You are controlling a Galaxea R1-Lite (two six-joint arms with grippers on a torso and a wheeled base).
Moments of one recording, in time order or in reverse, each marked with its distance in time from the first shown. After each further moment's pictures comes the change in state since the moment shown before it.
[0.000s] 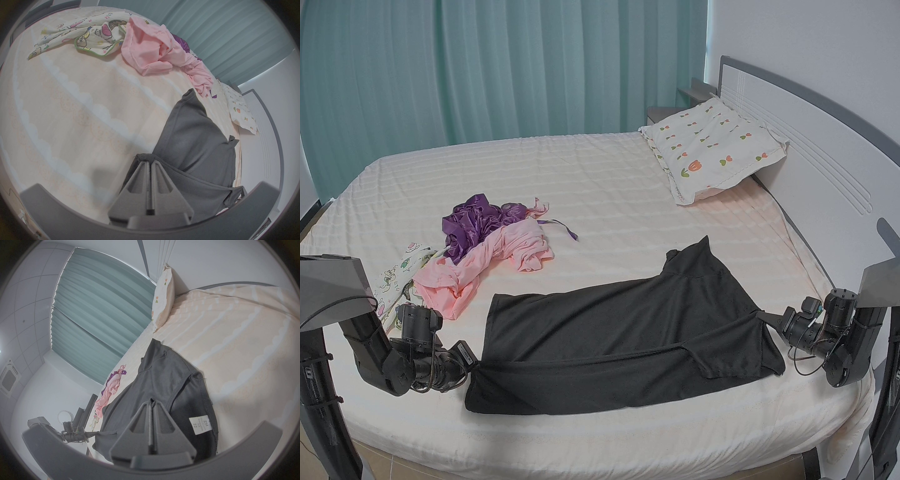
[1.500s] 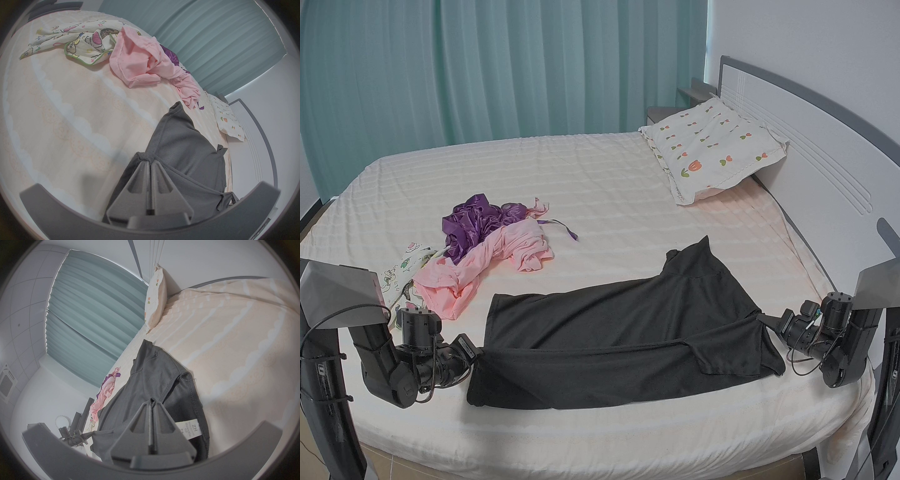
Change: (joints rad) left arm -0.001 0.087 0.060 -0.331 -0.005 -0.044; right arm -0.009 0.050 -0.029 -0.001 -0.038 0.020
